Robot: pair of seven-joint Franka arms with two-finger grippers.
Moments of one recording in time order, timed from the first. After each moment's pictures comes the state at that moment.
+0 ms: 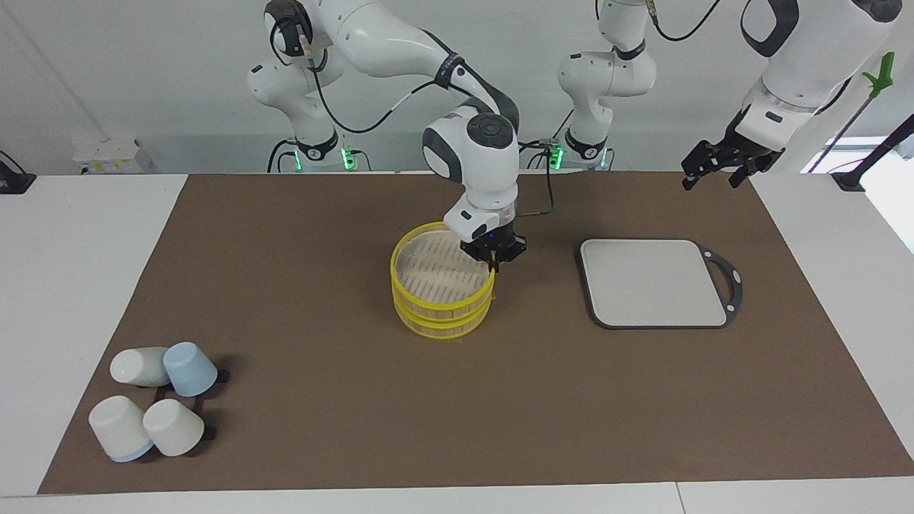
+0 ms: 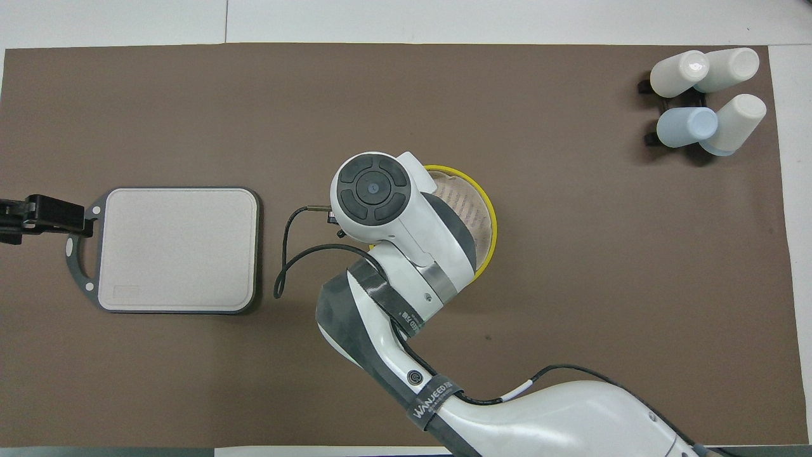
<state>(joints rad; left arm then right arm) -0.14 -0.07 0.13 -1.68 -0.02 1.53 -0.01 0.66 0.49 0.02 -1.47 0.03 2.06 0.80</state>
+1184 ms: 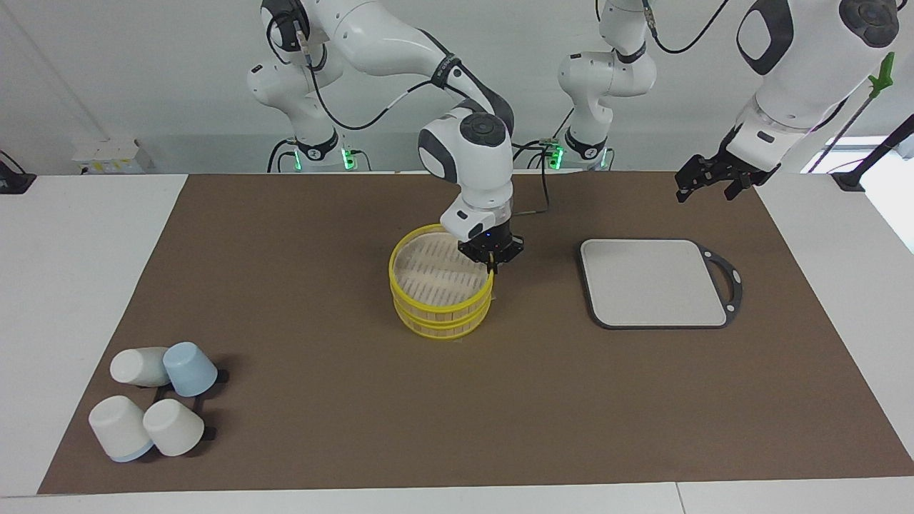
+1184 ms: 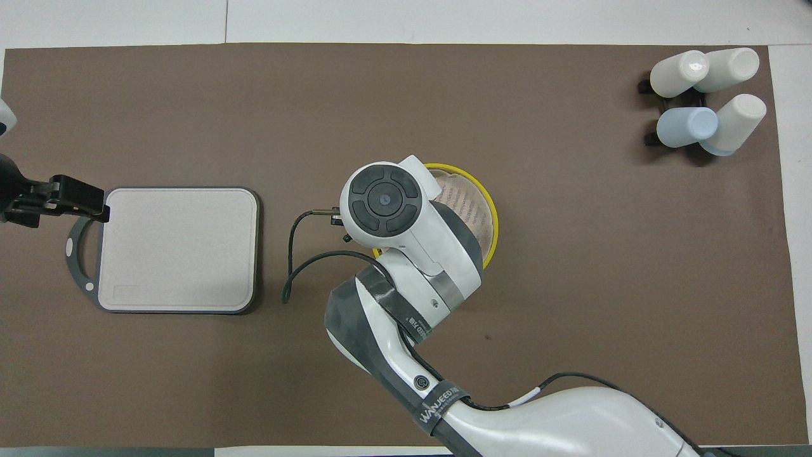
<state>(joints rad) -0.14 0.01 0.11 -1.61 -0.02 1.51 -0.01 0.66 0.46 0.02 -1.54 0.03 2.14 0.79</state>
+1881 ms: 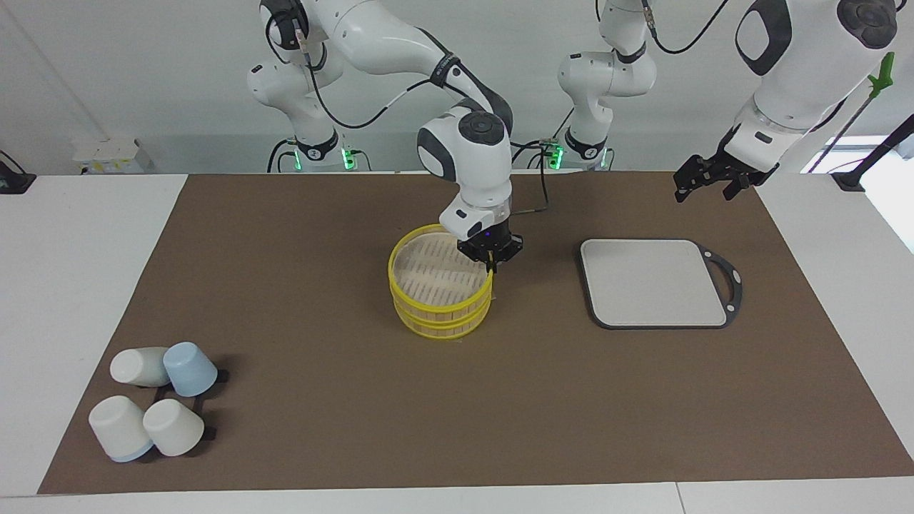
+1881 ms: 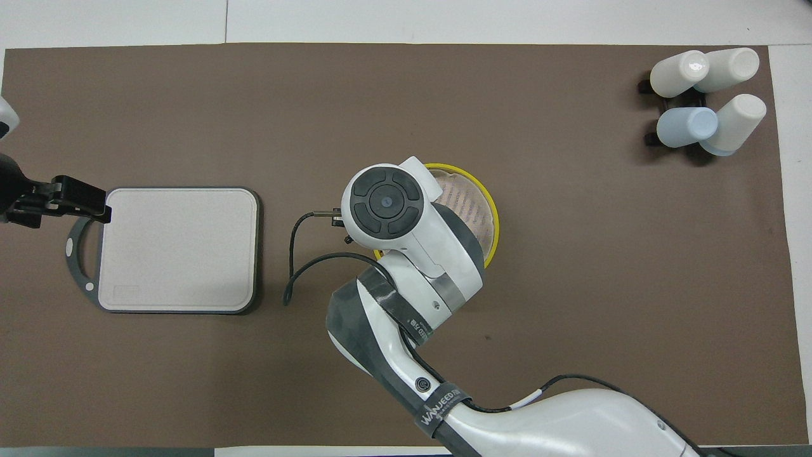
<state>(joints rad) -0.14 0.01 0.11 -1.61 -0.02 1.50 -0.01 0.66 0.46 0.02 -1.55 0.03 2.14 0.78</state>
